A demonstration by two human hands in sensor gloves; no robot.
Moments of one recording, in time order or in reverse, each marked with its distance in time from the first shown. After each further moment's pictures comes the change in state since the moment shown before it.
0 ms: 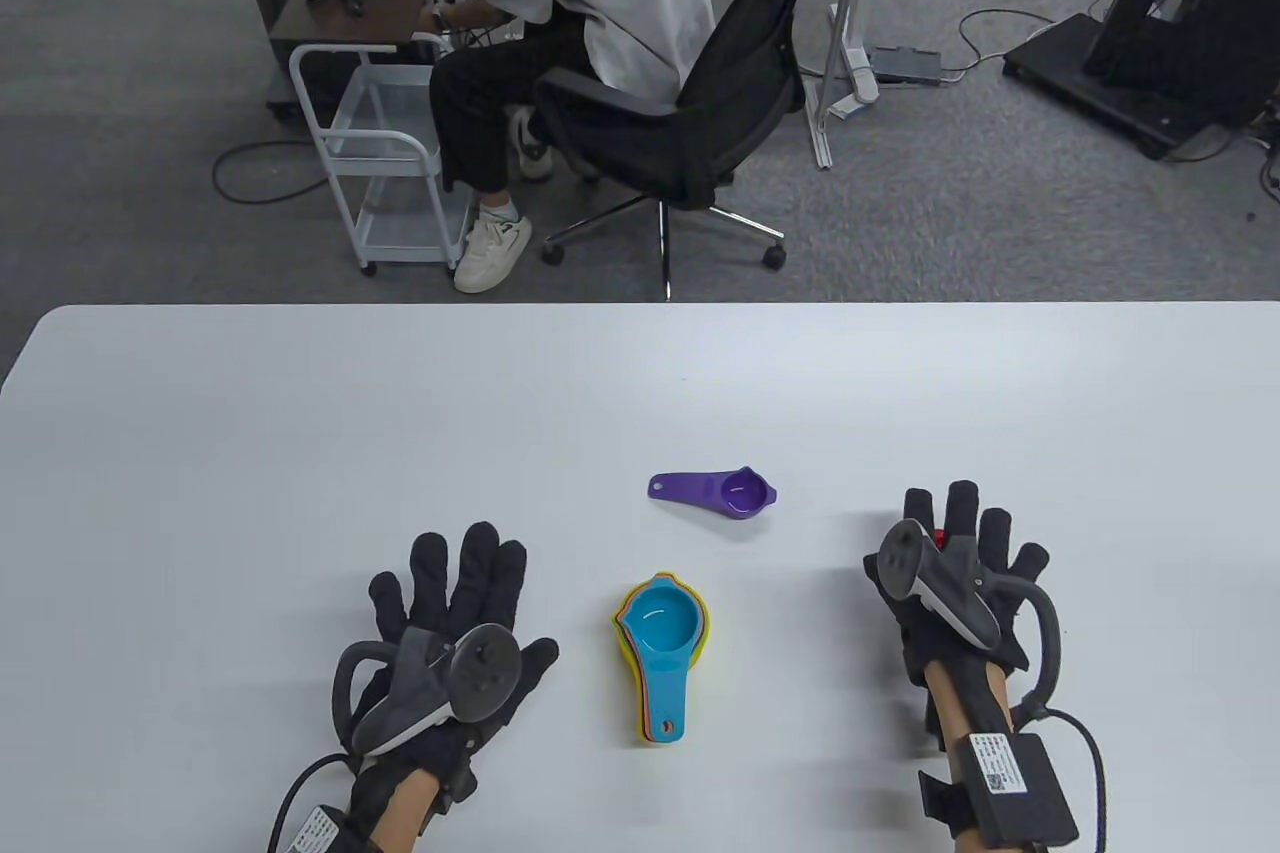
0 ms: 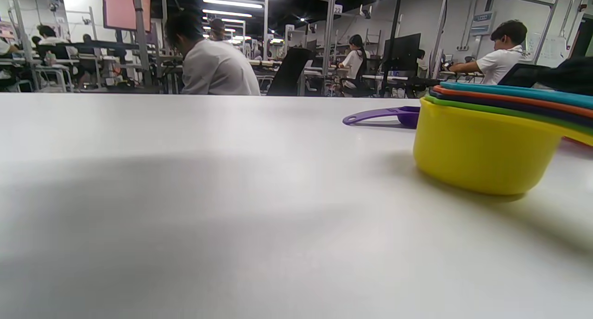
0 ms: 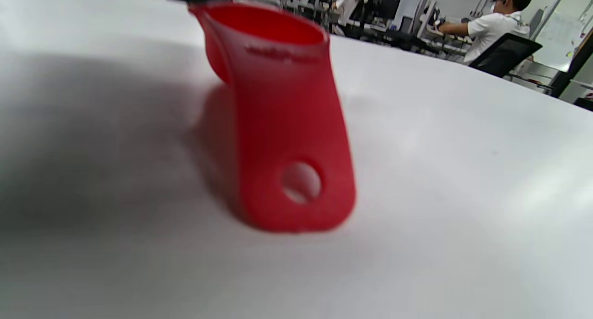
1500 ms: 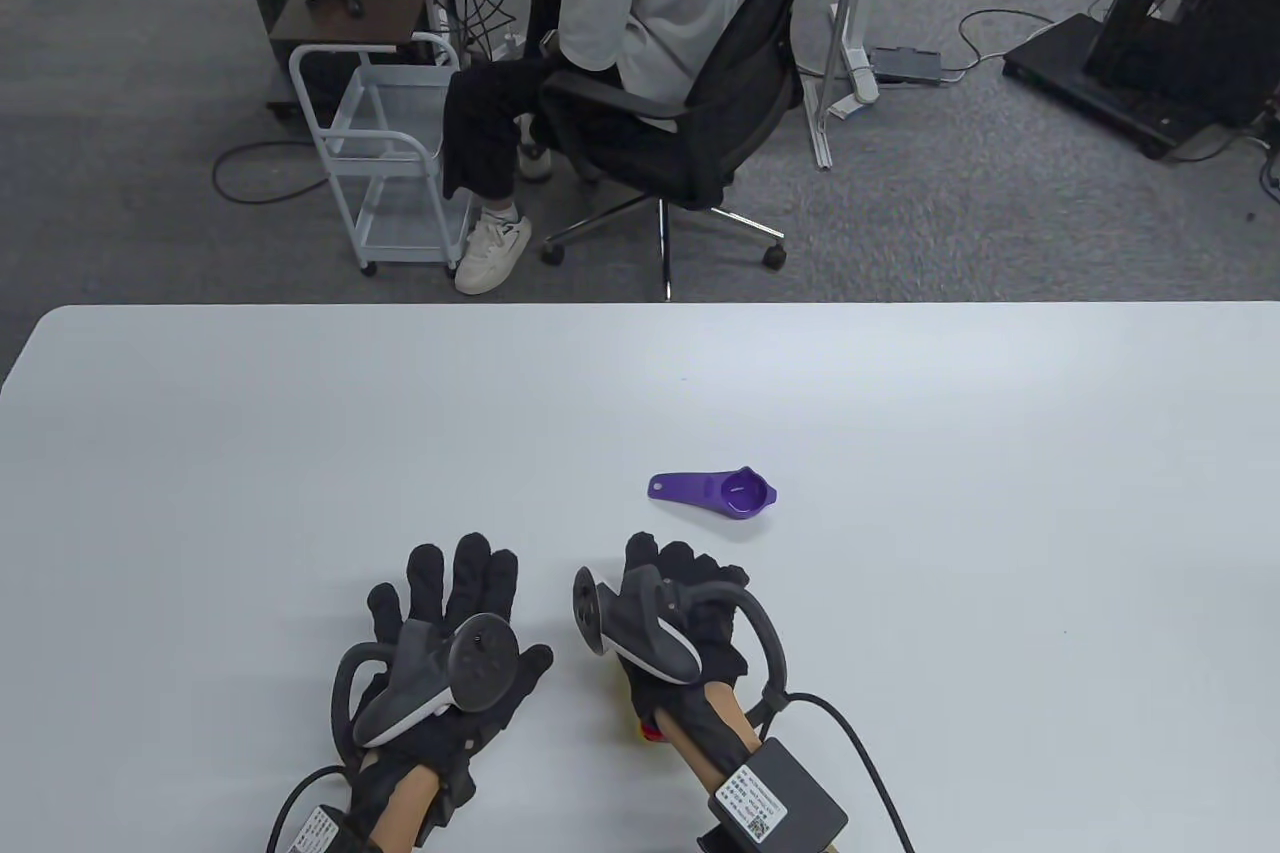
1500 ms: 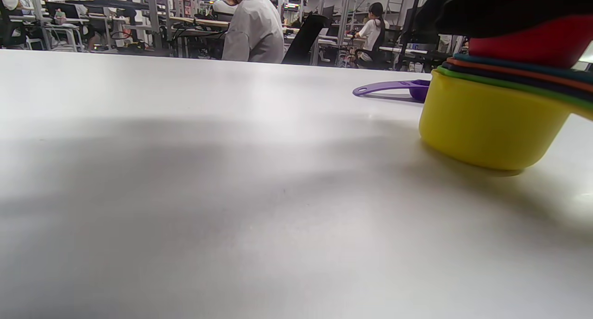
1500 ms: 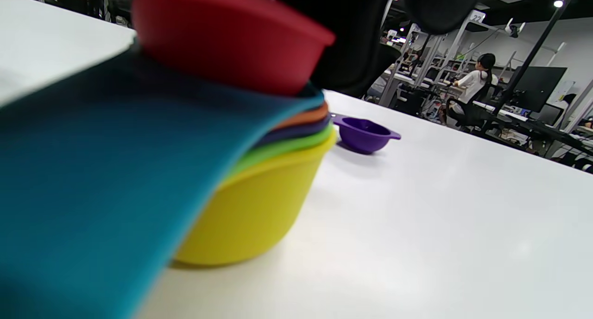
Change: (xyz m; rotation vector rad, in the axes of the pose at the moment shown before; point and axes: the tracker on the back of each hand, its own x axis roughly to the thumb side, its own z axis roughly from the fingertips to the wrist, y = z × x) left_hand -0.007 -0.009 -0.004 -0.091 0.051 0.027; right_hand 0.215 -0.063 0.134 -0.230 -0.378 0.094
